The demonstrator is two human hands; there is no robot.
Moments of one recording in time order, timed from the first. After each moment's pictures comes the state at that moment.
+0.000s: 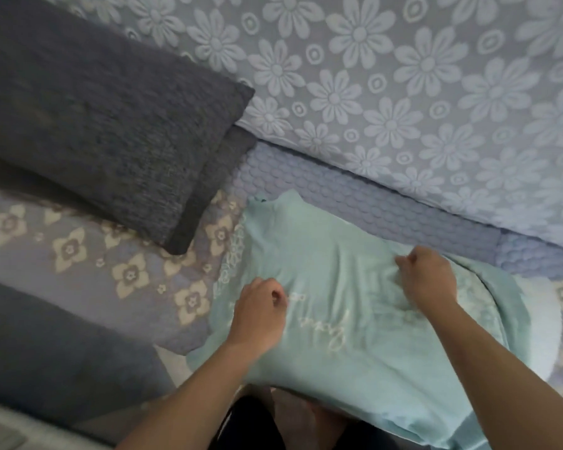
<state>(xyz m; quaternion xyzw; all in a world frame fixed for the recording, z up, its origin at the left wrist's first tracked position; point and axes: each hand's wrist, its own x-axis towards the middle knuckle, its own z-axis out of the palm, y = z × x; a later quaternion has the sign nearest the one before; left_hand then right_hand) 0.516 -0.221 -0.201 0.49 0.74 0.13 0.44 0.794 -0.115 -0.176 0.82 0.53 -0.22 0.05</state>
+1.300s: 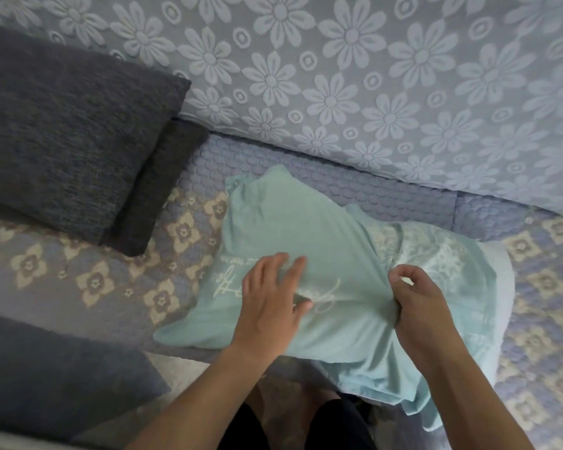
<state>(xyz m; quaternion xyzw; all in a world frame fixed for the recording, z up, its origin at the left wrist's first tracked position) 0.602 -0.233 -0.160 0.73 0.63 0.09 0.25 0.816 -0.215 -0.082 0.74 0.17 -0.57 -0.32</state>
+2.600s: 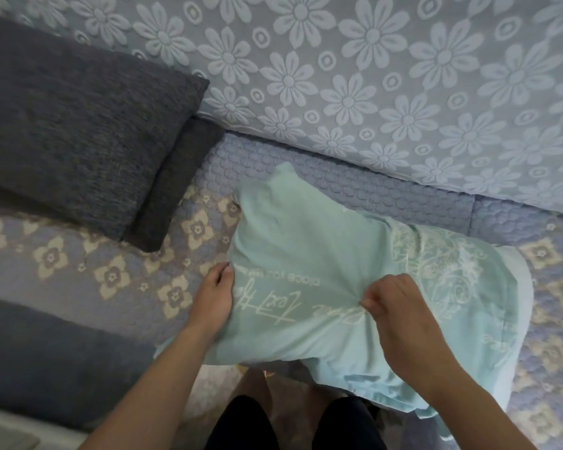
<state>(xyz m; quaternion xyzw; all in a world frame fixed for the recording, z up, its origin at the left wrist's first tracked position) 0.509 -0.220 -0.181 0.28 0.79 0.14 0.52 0.797 -0.230 -0.086 0.63 0.72 -0.26 -0.14</state>
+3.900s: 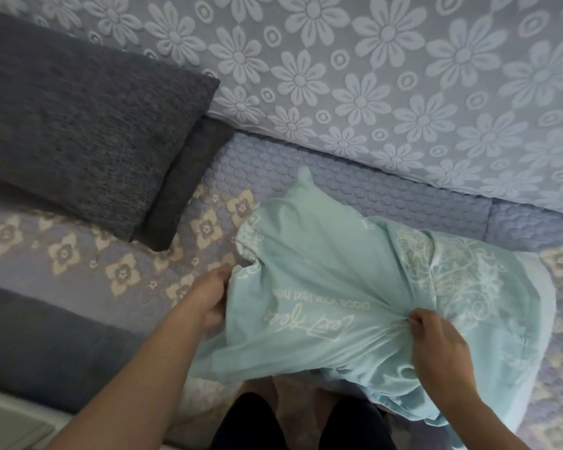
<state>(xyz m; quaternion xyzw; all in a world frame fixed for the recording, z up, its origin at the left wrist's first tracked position) 0.495 -0.194 -0.177 0.00 0.70 0.23 0.68 0.857 -0.271 -0.161 0.78 0.60 -0.19 -0.02</state>
